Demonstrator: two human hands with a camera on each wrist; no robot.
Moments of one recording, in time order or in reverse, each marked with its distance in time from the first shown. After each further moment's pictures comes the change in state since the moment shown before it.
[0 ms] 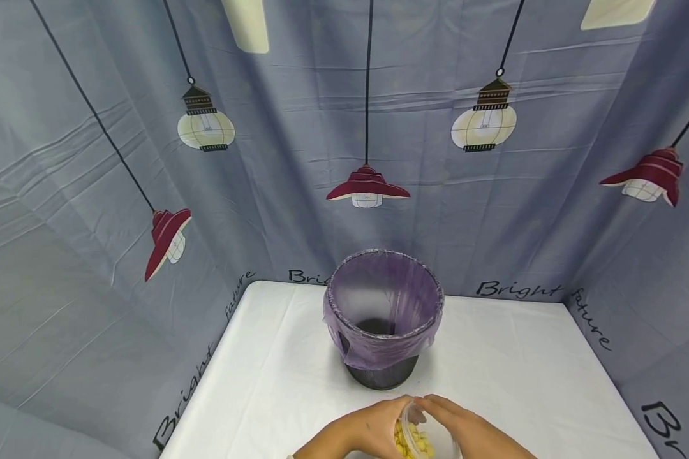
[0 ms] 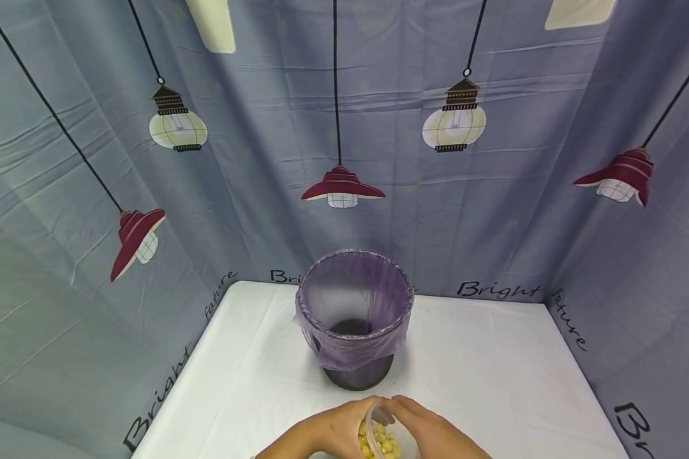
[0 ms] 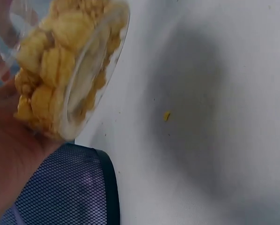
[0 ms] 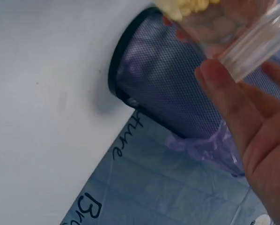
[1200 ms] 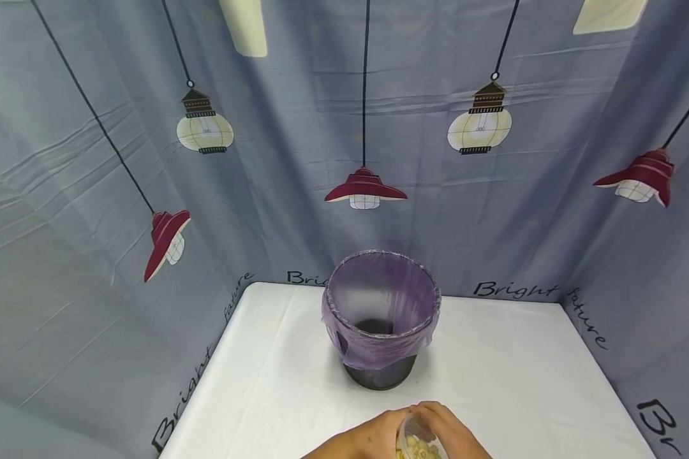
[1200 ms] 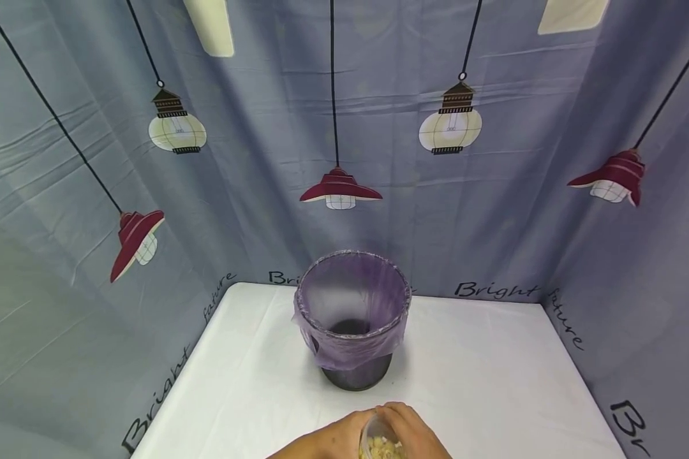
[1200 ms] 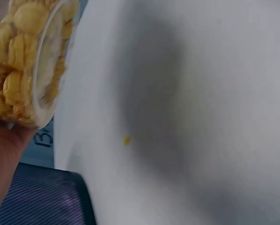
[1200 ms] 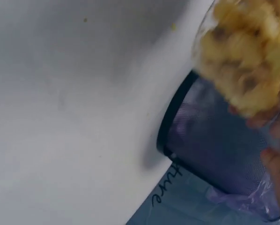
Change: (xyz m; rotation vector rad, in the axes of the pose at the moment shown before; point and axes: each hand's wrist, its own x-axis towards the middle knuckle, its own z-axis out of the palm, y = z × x) left_hand 0.004 -0.014 0.023 -0.188 -0.049 0.191; right_hand 0.008 0.029 0.068 -0.093 0.611 -0.396
